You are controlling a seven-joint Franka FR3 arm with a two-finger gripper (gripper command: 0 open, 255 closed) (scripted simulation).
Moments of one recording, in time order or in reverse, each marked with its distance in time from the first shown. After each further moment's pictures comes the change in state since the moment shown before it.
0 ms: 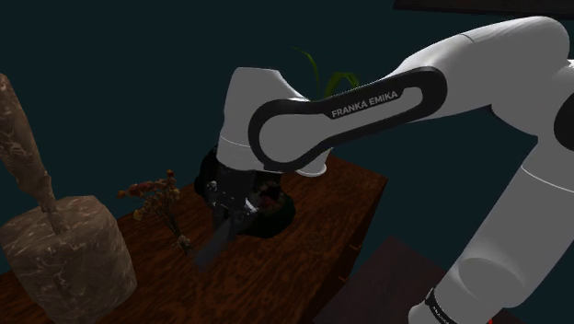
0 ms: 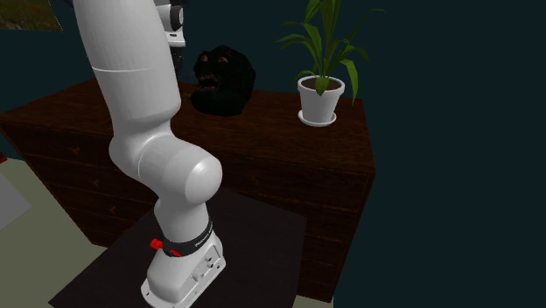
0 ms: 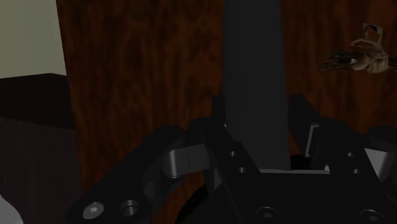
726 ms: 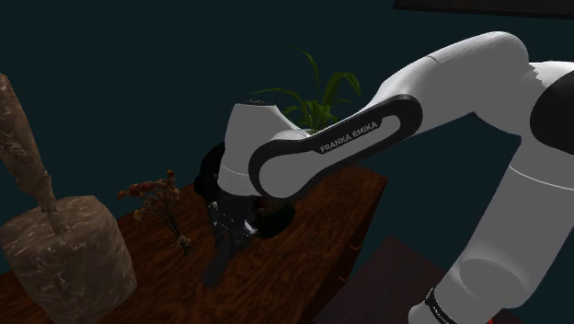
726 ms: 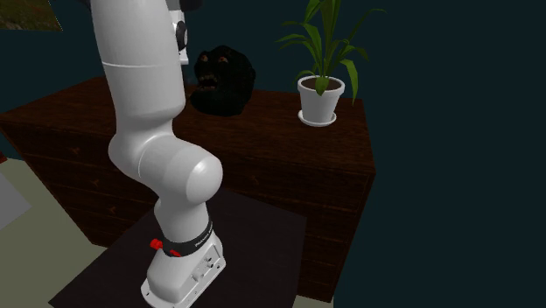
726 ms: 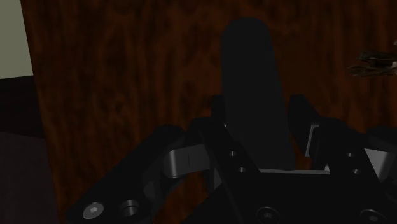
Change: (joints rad) arm 0.018 0.080 -0.001 -0.086 -0.056 0.148 0.022
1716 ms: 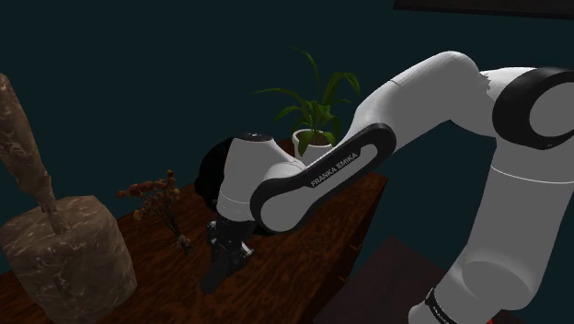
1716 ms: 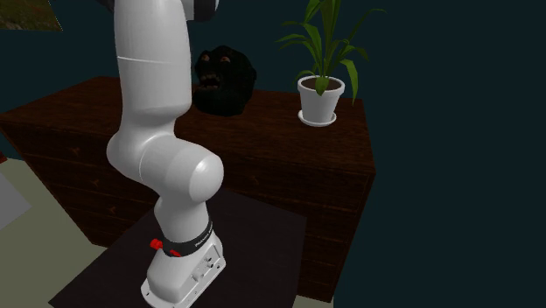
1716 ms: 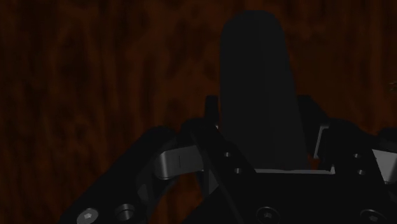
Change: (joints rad) arm 0.048 0.129 -0.034 -0.057 -0.117 0.180 0.057
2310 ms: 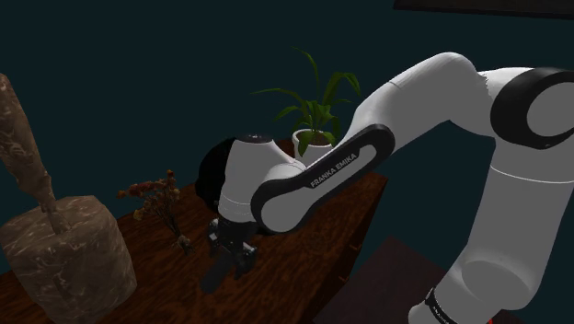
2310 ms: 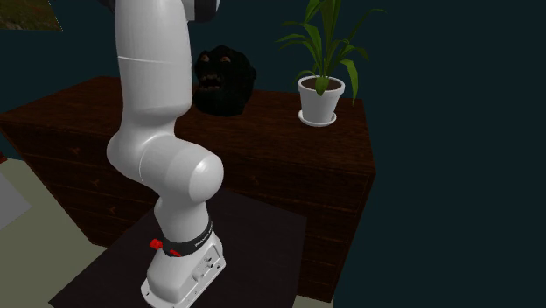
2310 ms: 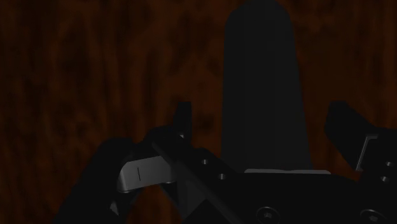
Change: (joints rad) arm -0.005 0.005 0.000 -0.007 0.002 -0.002 -0.003
